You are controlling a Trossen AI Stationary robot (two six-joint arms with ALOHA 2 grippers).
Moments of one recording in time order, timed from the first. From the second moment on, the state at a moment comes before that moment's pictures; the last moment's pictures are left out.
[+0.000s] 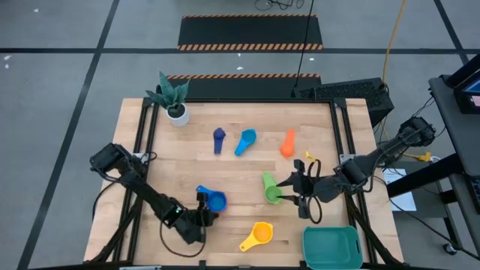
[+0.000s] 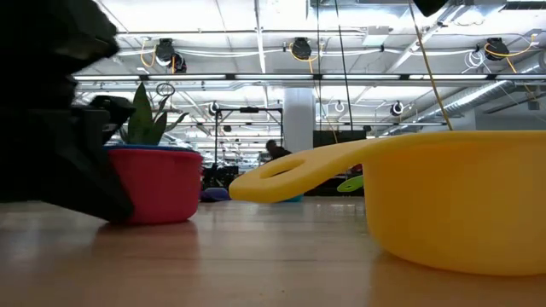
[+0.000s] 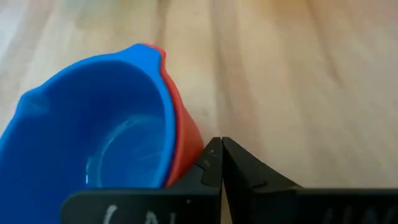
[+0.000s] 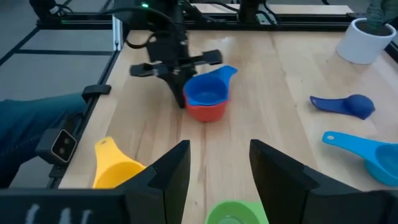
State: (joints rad) left arm -0.70 1.83 0.79 0.10 -0.58 -0.37; right arm 0.54 1.14 0.88 -0.31 0.42 0.32
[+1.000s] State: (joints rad) left arm -0.80 1.83 0.85 0.32 -0.48 -0.16; right arm 0.55 1.15 0.88 -0.31 0.42 0.39
